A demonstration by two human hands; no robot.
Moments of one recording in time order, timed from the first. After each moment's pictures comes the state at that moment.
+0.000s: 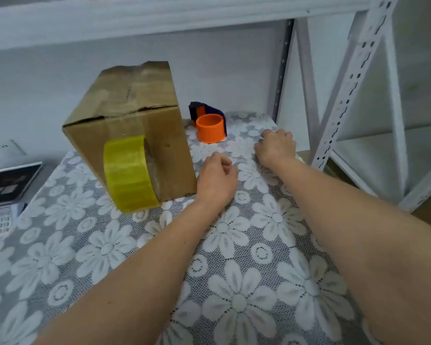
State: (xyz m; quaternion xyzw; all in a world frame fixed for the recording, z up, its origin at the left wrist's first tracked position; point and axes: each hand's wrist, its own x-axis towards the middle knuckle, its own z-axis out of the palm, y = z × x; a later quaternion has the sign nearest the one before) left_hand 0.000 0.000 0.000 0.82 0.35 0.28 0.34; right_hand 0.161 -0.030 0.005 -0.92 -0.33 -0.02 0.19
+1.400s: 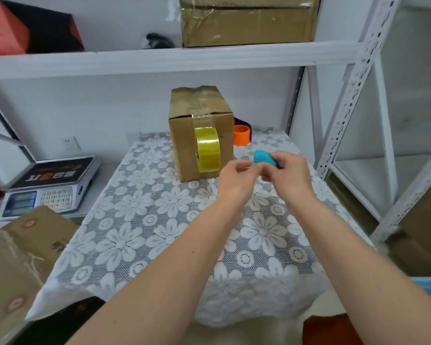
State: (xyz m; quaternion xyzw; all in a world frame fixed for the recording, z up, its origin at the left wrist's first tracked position) left_hand -0.134 -0.110 0.084 0.62 0.38 0.31 0.61; right_hand -0.047 -0.165 0.085 -0.75 -0.33 0.09 0.57
